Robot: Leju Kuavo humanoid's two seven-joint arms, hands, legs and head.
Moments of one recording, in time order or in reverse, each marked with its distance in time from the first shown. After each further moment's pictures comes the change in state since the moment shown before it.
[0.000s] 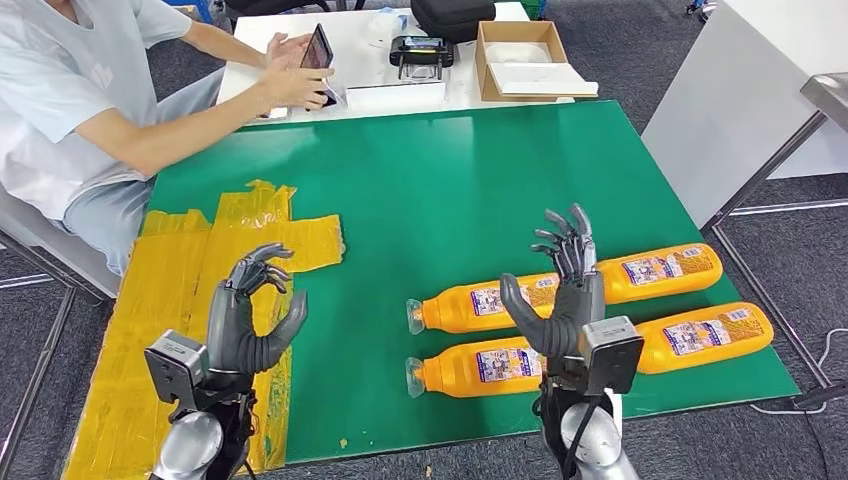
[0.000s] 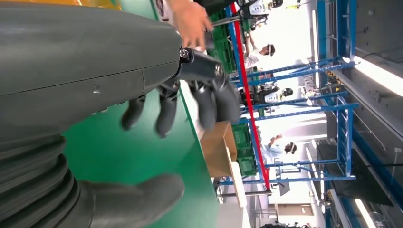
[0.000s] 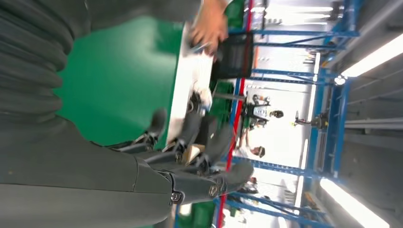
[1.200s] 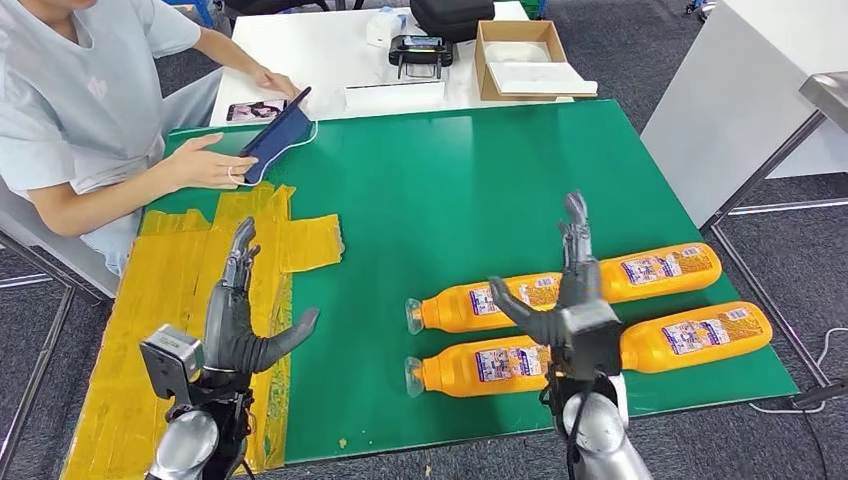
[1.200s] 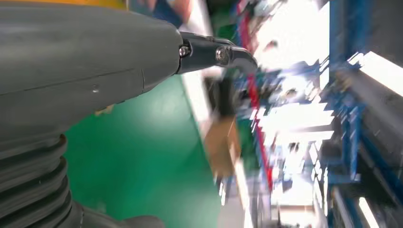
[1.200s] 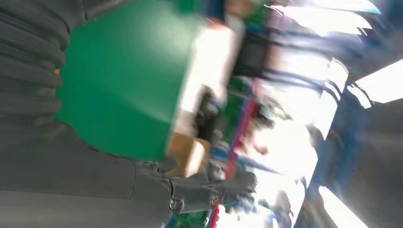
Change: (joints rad) left arm -0.003 -0.005 0.017 0.008 0.025 -0.096 0.036; right arm -0.123 -0.093 0.039 0.096 0.177 0.105 0.129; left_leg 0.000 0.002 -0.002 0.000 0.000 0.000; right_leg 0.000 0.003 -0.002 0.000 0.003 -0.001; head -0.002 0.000
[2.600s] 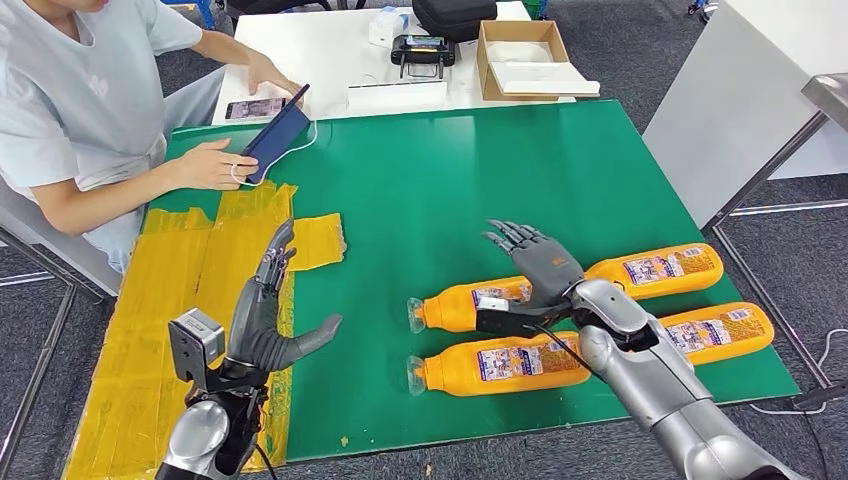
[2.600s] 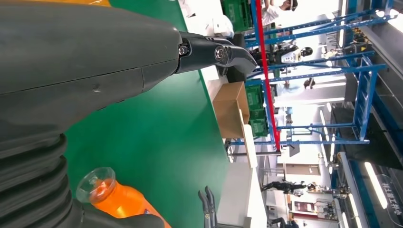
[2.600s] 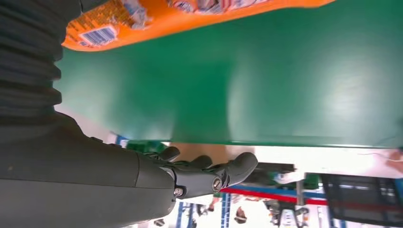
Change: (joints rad) left arm -0.024 -0.067 0.051 0.063 -0.004 -0.151 0.033; right arm -0.334 -0.227 0.191 0.493 0.647 0.215 0.036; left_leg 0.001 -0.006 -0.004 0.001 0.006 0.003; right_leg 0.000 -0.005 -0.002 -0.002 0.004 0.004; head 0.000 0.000
